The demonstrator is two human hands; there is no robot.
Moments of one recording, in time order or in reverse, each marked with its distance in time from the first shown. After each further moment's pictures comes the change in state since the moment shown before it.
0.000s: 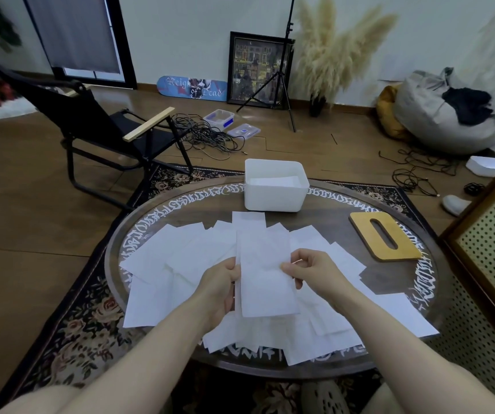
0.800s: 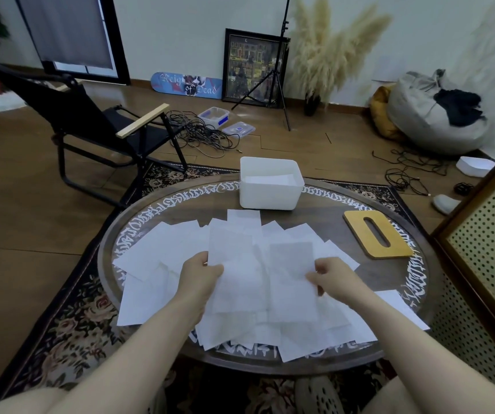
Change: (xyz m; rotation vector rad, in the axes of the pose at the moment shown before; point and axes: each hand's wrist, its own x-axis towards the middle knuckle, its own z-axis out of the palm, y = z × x) left_hand -0.002 0.005 -0.016 0.187 0.228 0.187; right_hand 0.006 0.029 -0.032 -0.459 0.064 0.129
